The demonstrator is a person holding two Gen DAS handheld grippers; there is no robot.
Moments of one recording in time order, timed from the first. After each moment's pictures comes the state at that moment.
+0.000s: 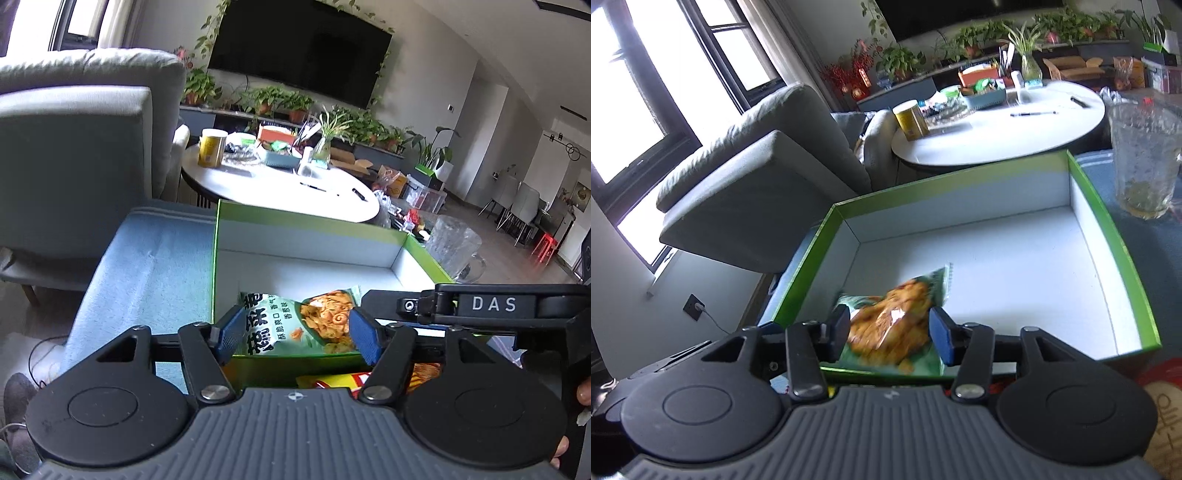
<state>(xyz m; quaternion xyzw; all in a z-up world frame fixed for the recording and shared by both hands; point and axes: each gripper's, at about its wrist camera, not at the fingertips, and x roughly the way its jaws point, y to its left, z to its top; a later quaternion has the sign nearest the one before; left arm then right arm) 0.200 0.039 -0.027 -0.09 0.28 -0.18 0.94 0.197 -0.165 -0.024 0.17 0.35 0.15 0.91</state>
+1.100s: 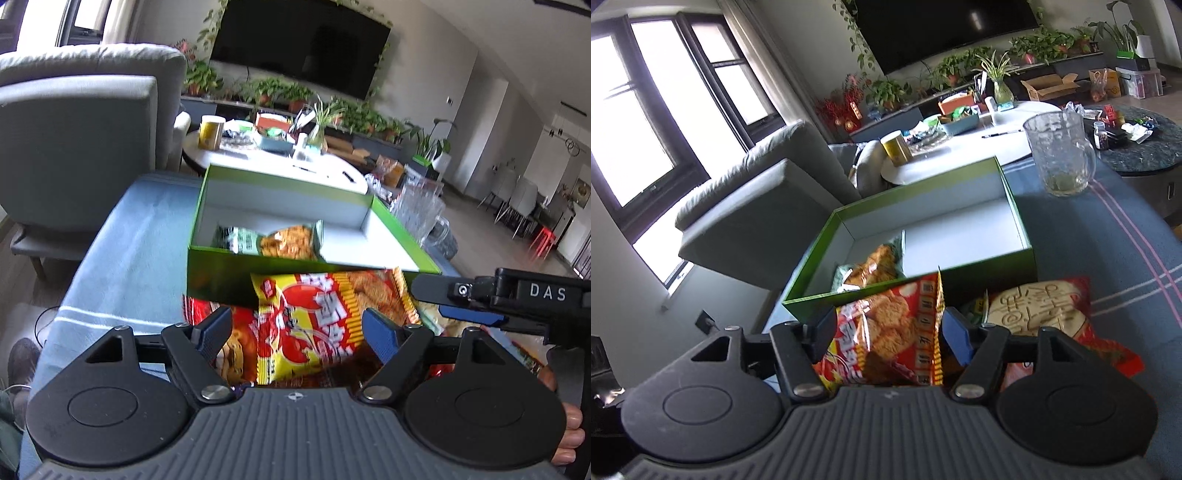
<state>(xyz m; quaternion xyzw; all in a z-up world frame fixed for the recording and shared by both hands) 0.117 0.020 -0.034 -0.09 0.31 -0.17 0.93 0.121 -0.201 -0.017 0.19 0.31 0.13 0.92</state>
